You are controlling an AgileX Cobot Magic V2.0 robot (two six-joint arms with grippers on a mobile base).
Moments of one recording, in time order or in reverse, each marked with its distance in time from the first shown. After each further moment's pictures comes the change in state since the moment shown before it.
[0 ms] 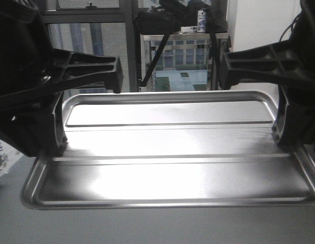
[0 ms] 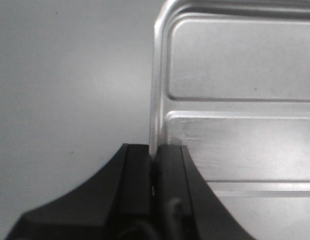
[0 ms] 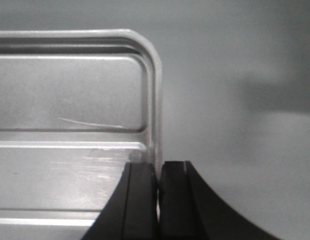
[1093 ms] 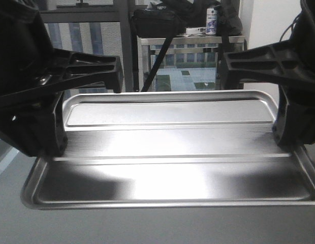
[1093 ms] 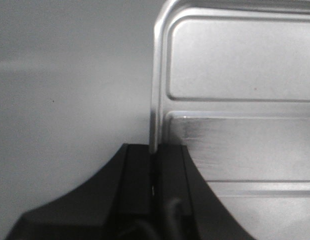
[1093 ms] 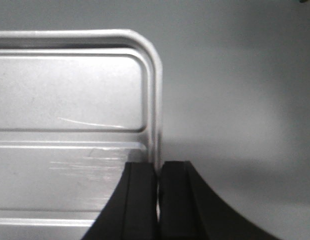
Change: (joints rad) left arm 0.000 0.000 0.000 0.000 0.000 0.000; right arm 0.000 0.000 0.000 0.000 0.000 0.000
